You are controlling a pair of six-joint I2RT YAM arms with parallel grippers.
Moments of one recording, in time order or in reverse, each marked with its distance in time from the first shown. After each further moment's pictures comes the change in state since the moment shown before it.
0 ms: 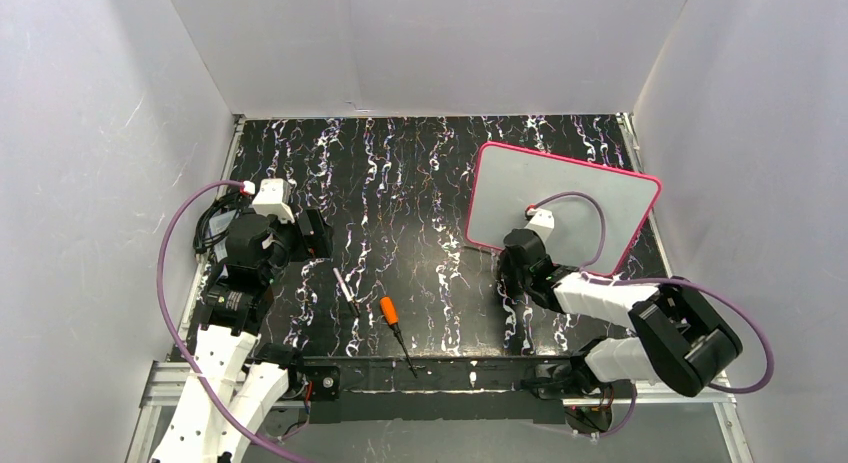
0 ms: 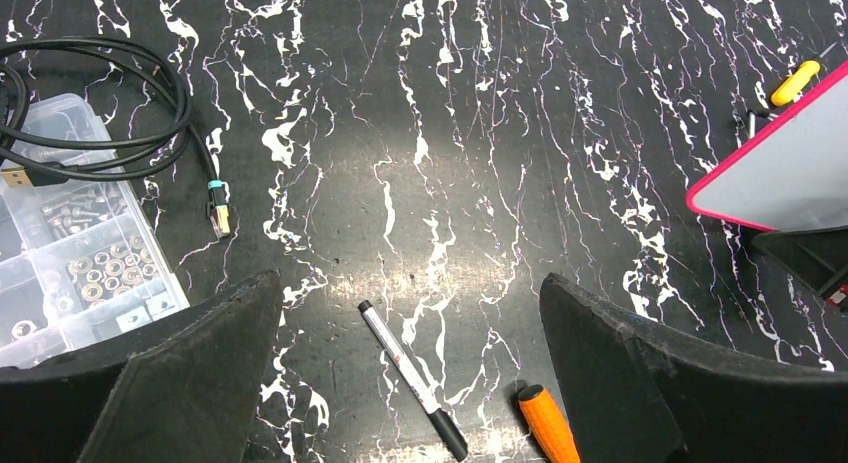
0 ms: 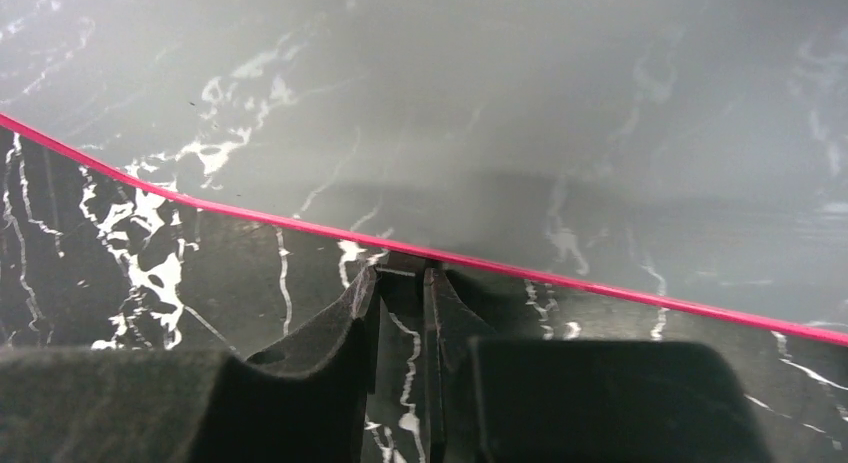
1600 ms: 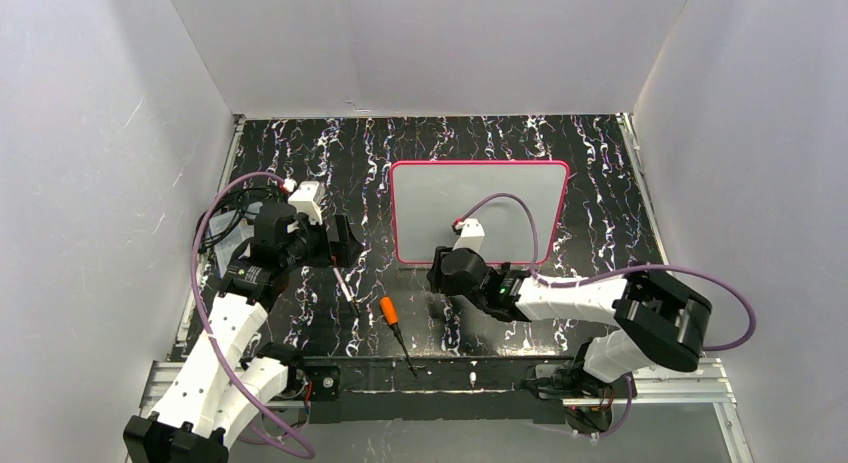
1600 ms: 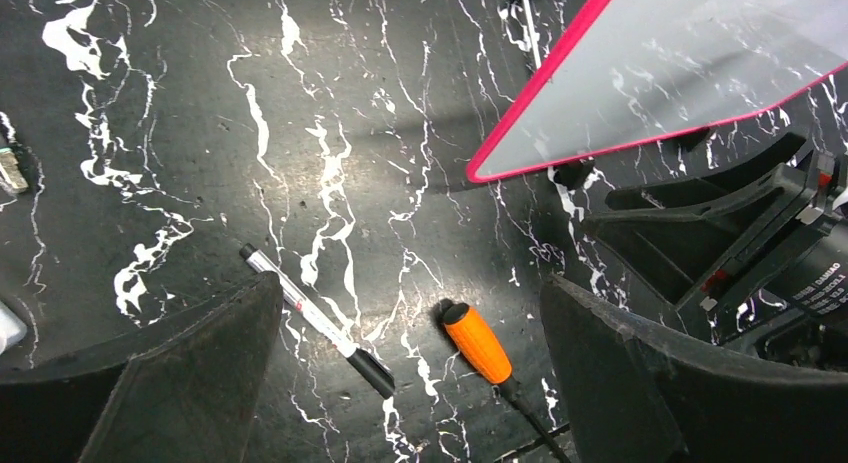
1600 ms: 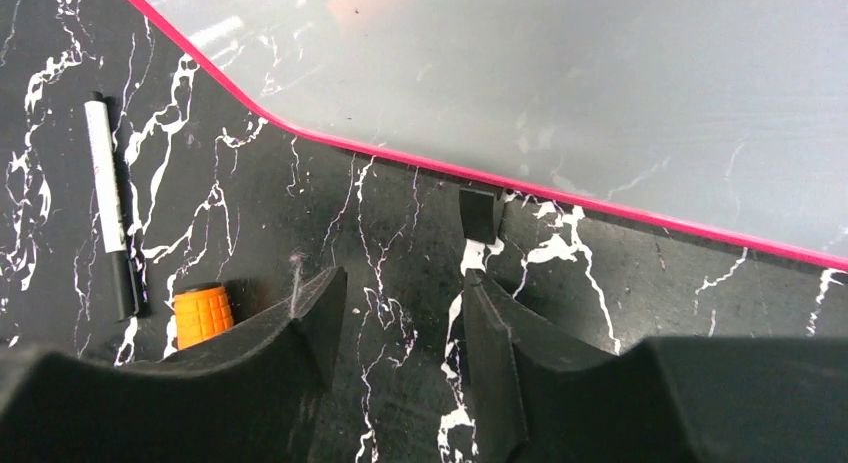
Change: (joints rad) left arm -0.076 0.172 -0.008 -0.031 0.189 -0.048; right arm 0.452 0.167 0.247 -0.053 0.013 0.112
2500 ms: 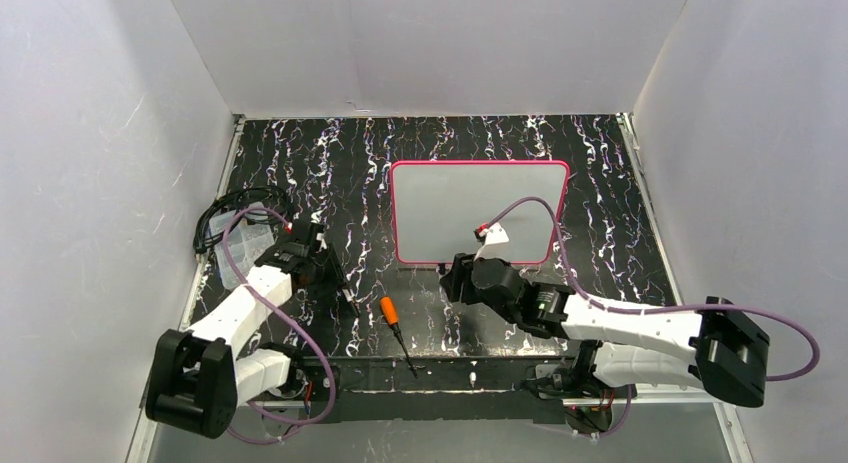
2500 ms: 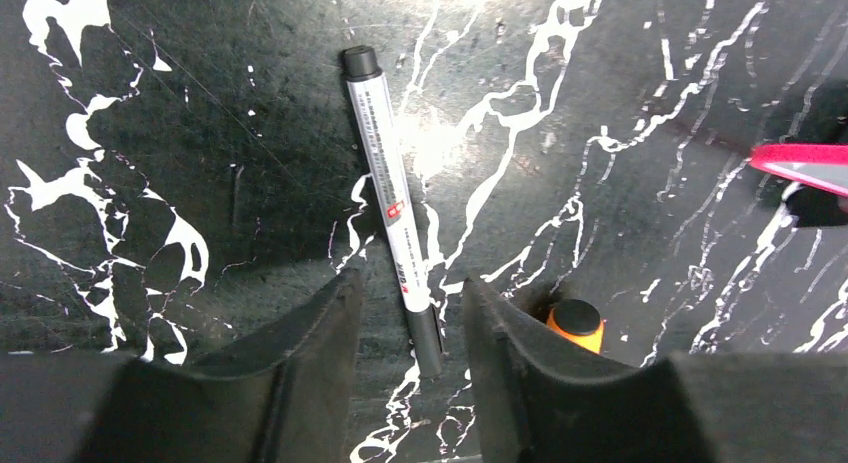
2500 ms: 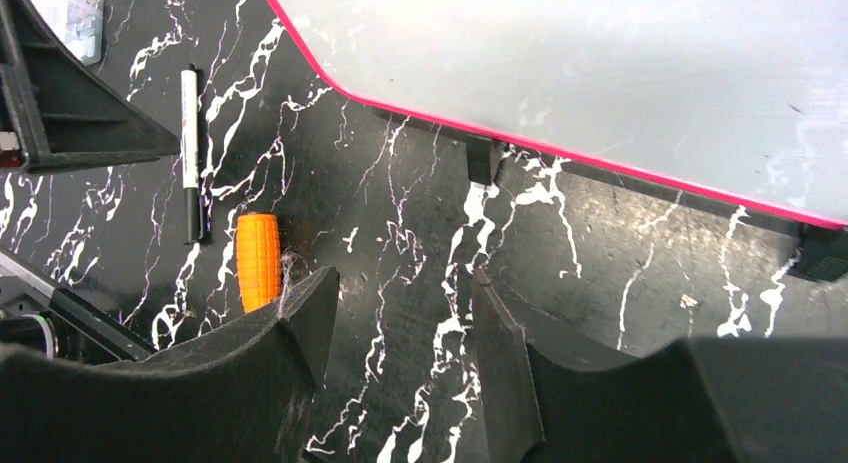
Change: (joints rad) left arm -0.002 0.287 -0.182 -0.021 -0.146 -0.379; right arm 0.062 -0.349 -0.095 -0.138 0.010 -0.044
